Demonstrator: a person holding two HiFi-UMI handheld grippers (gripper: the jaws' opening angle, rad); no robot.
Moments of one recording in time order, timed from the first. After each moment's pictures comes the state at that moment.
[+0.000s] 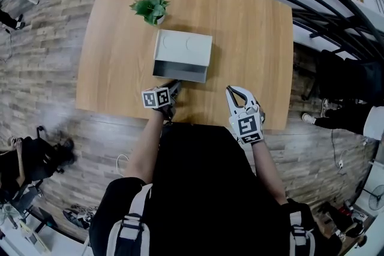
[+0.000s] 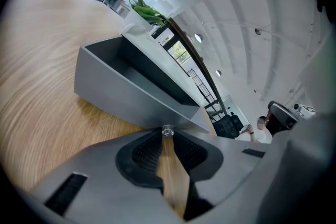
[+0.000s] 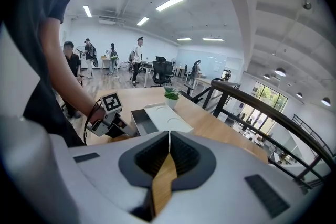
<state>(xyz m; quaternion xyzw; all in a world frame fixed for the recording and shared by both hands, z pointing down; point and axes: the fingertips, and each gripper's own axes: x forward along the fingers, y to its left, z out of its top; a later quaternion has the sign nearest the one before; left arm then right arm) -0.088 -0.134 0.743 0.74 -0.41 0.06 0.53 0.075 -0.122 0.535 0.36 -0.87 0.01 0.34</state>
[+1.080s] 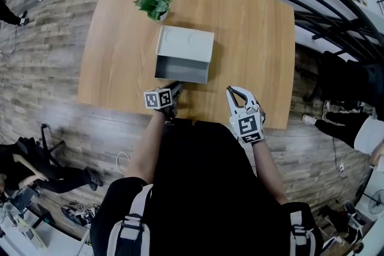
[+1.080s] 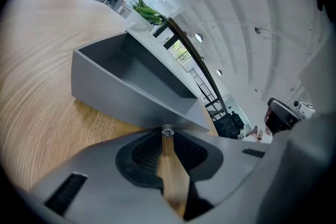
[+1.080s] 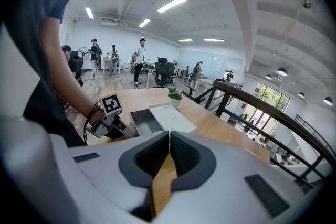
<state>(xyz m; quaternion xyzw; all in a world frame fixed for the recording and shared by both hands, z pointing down) -0.085 -0.106 0.748 0.73 -0.42 0.08 0.53 0.077 -0.101 0.537 0.35 -0.88 0.02 0.33</state>
